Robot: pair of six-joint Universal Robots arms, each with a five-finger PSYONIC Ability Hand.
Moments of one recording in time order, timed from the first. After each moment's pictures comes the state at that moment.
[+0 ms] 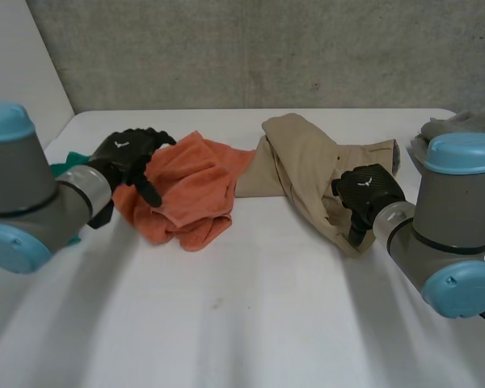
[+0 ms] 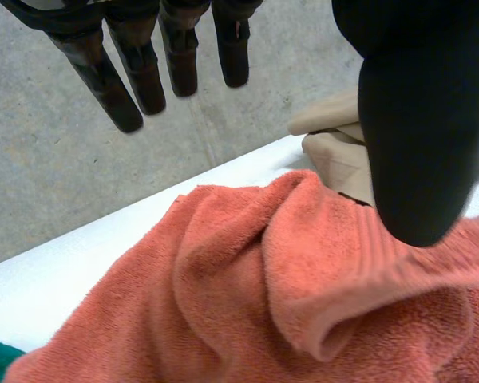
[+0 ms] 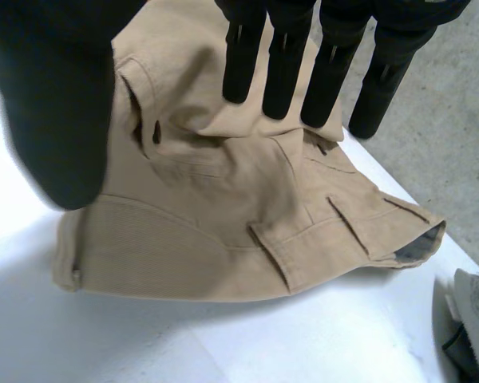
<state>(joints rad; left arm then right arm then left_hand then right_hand) 4.46 -2.08 -1.34 3.20 -1.30 3.26 1.98 -1.04 1.42 -0.01 1.55 2.65 0.27 0.29 0.29 0.29 0.11 0.47 0.46 0.48 0.47 0.28</state>
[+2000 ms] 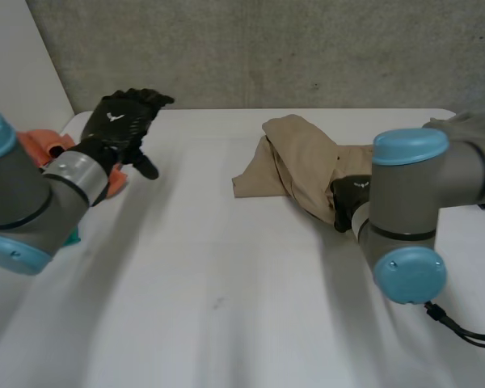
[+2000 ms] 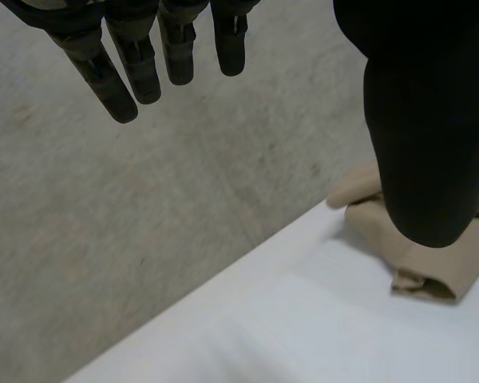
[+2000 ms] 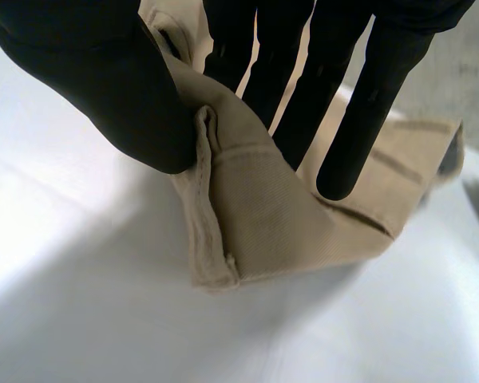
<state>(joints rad) 4.44 -1.98 -1.47 3.49 -1.27 3.32 2.09 -0.89 1.19 0.13 1.79 3.03 0.19 0.20 0.21 0.20 0.05 1.11 1.18 1.17 1.19 1.00</state>
